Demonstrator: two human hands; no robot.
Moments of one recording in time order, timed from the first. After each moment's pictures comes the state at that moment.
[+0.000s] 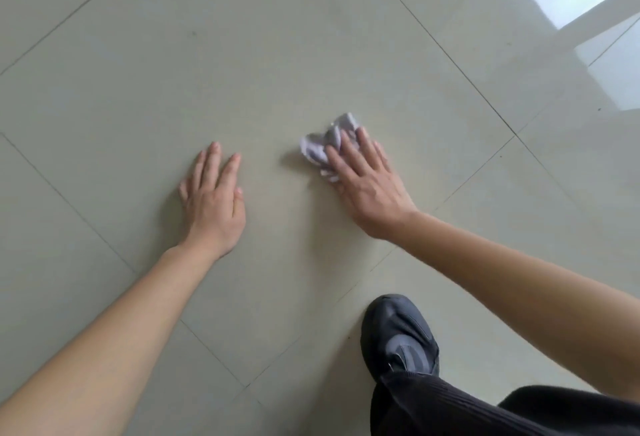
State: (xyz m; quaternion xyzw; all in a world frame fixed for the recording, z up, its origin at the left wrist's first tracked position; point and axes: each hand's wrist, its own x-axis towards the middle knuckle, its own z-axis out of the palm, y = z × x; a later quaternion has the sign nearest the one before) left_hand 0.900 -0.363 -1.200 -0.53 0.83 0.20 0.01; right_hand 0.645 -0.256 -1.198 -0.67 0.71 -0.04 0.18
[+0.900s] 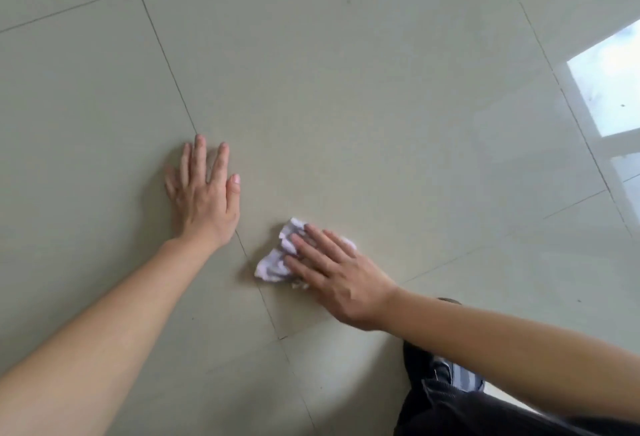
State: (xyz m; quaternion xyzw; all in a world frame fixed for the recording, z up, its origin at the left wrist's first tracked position) left_hand 1.056 -0.305 -1.212 -0.68 0.72 0.12 -0.04; right_hand 0.810 -0.171 -1.207 -0.89 0.40 -0.01 0.21
